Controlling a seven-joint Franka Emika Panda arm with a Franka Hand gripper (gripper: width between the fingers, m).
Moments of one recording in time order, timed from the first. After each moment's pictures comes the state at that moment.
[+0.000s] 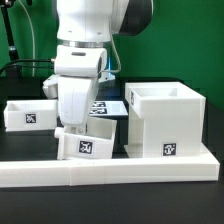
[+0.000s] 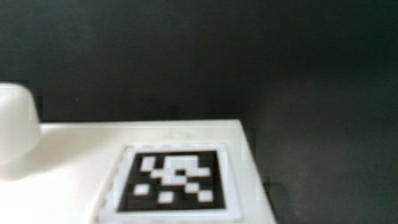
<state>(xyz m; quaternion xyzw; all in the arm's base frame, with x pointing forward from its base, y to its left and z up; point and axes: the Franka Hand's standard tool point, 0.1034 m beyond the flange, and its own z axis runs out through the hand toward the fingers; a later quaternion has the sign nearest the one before) 0.522 -0.033 0.023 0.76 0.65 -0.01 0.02</state>
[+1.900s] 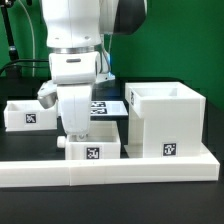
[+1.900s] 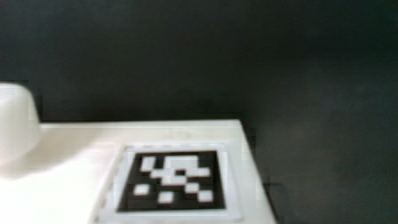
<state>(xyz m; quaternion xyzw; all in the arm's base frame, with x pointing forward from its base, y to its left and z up) 0.531 -0.037 0.015 0.72 0.69 0.01 -0.02</state>
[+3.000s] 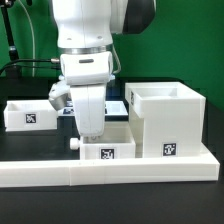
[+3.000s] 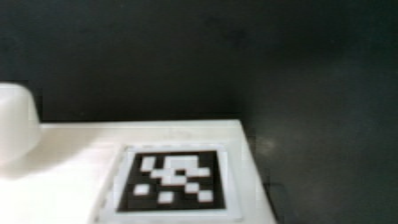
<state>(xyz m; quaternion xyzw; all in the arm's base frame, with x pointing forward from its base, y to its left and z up) 0.542 -0.015 0.017 0.72 0.69 0.02 -0.03</state>
